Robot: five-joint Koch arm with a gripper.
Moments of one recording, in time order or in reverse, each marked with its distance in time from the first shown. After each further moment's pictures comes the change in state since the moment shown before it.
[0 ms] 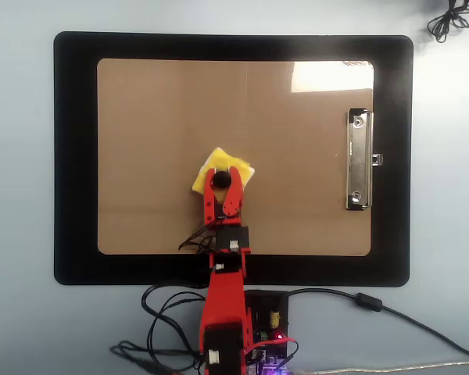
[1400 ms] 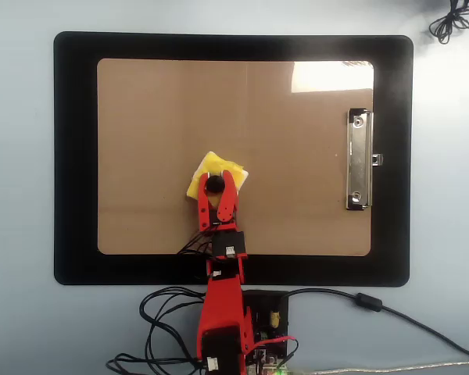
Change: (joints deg) arm -4.7 0.4 3.7 -2.6 0.1
